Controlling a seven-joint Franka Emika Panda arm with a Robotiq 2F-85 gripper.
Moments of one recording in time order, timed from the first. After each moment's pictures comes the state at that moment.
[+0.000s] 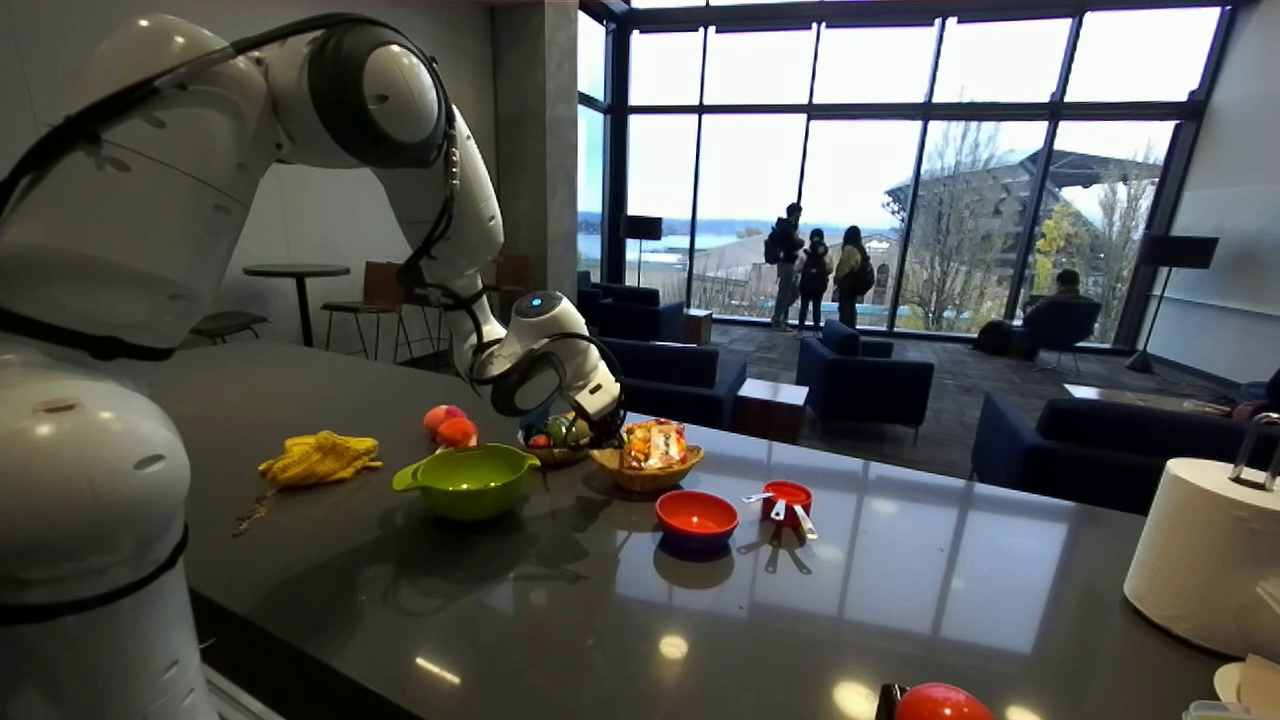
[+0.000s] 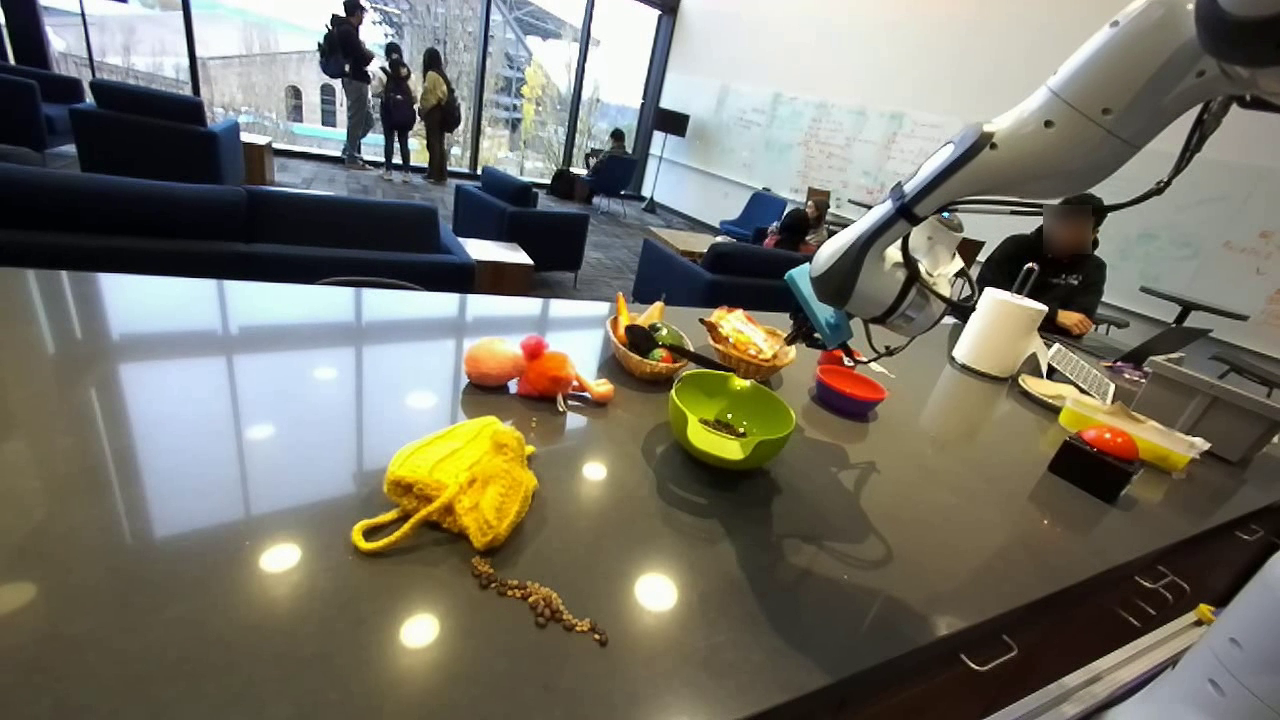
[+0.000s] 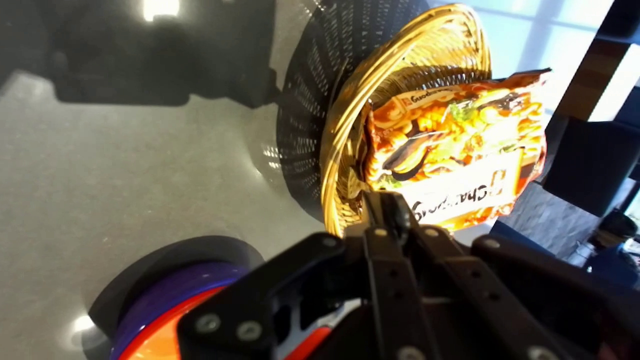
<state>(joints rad) -0.16 0.44 0.11 -2.24 0.39 3.35 0.87</state>
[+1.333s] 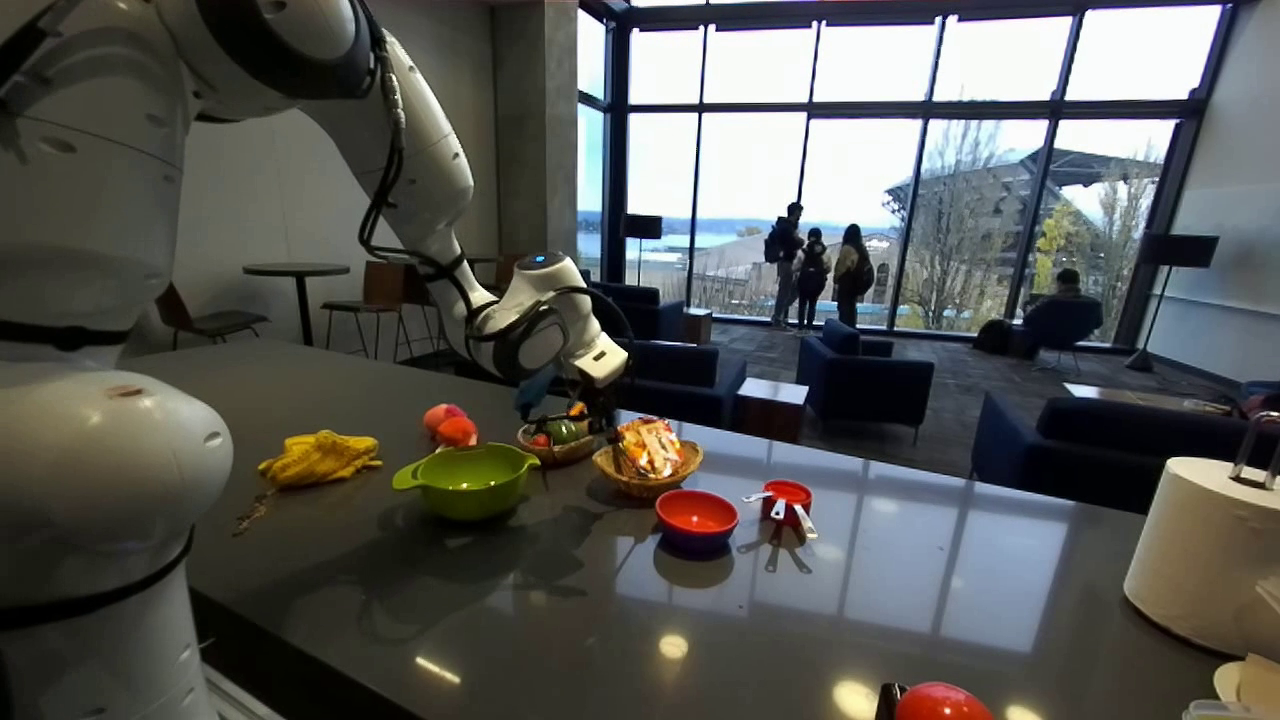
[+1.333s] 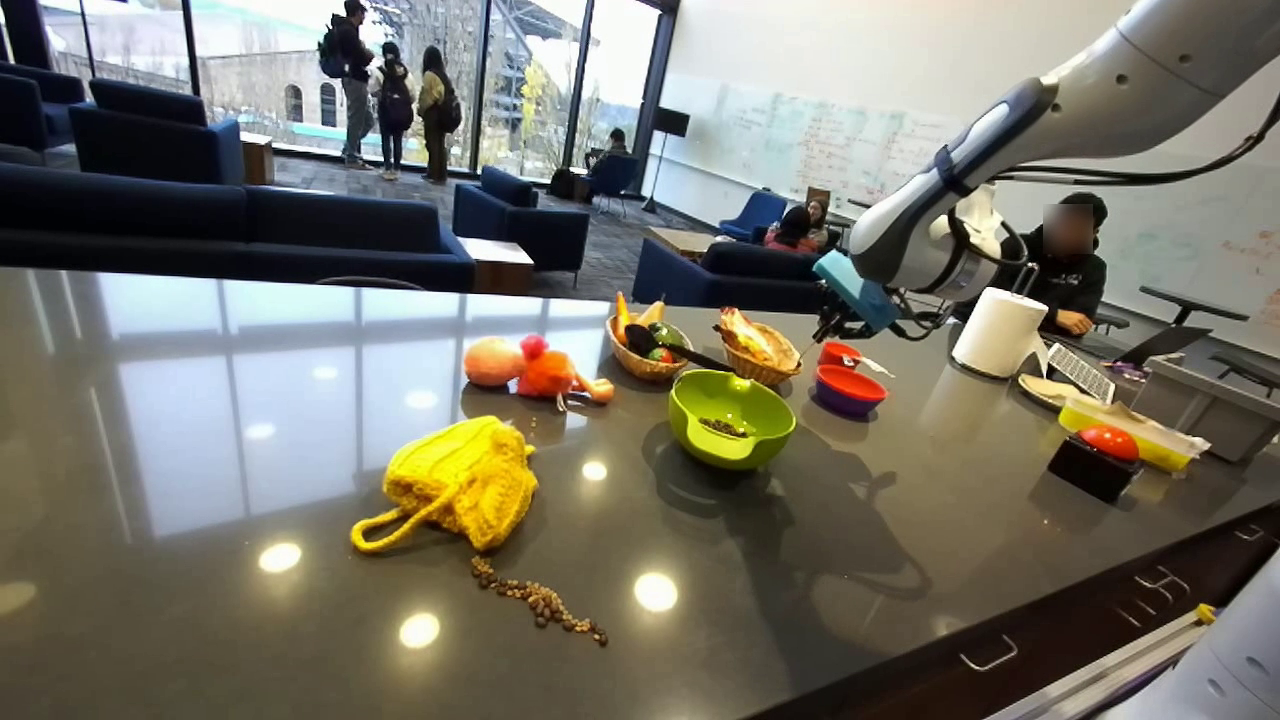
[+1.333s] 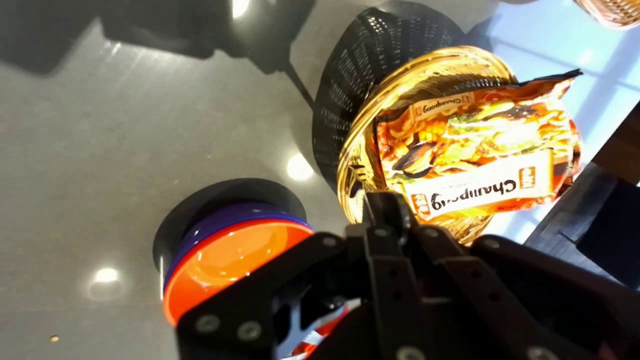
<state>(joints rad) 0.13 0.26 -0.25 -2.34 0.26 3.09 0.84</state>
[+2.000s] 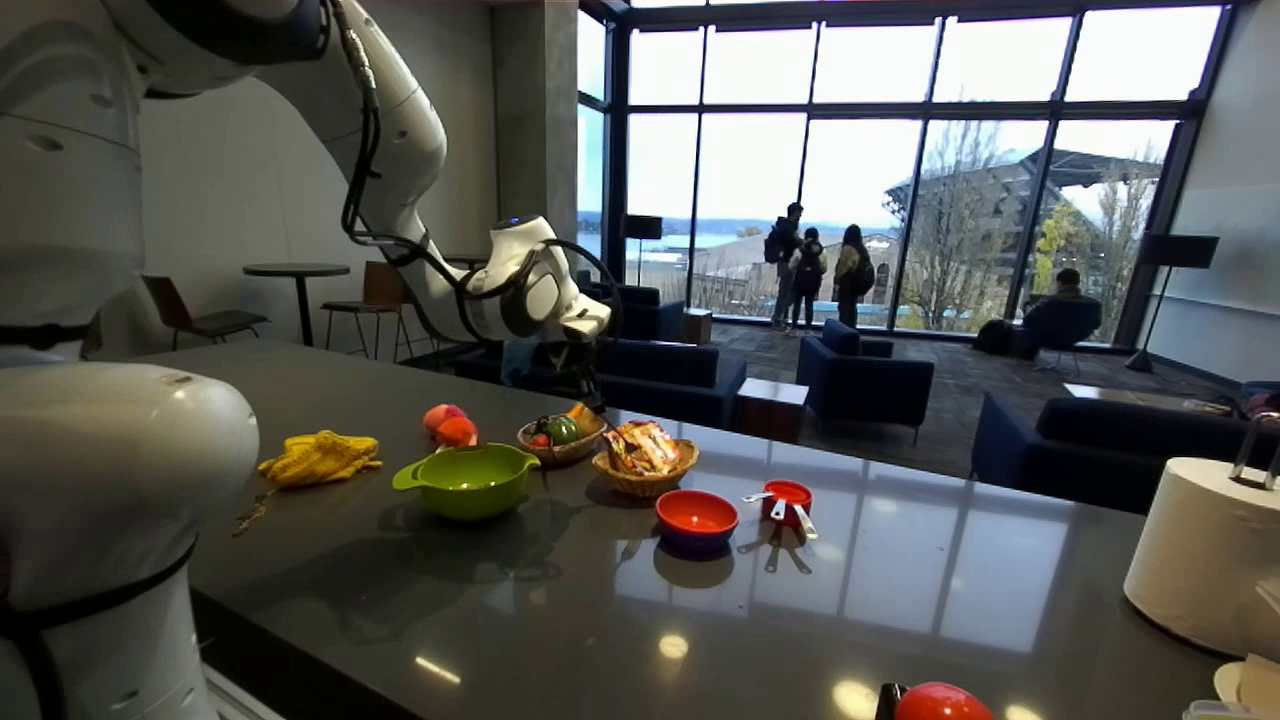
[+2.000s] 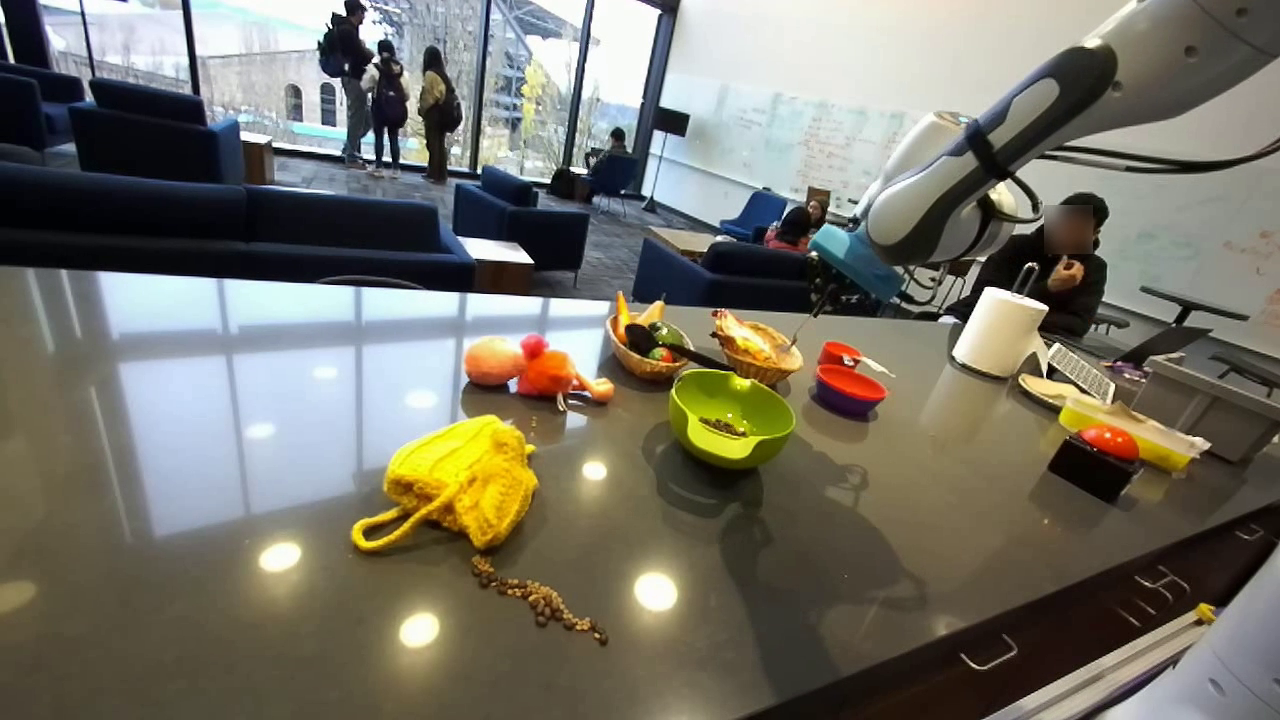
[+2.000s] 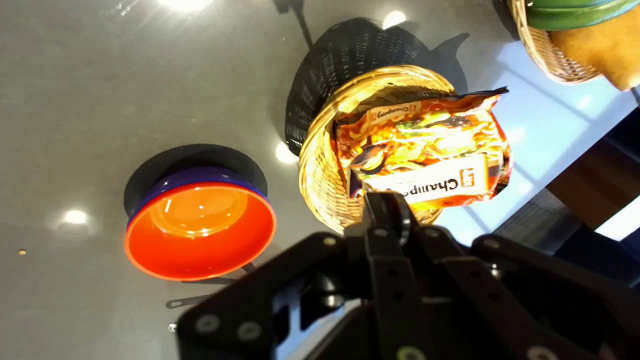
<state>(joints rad) 0.44 0.16 -0.55 -2.33 -0.13 2.96 1.05</state>
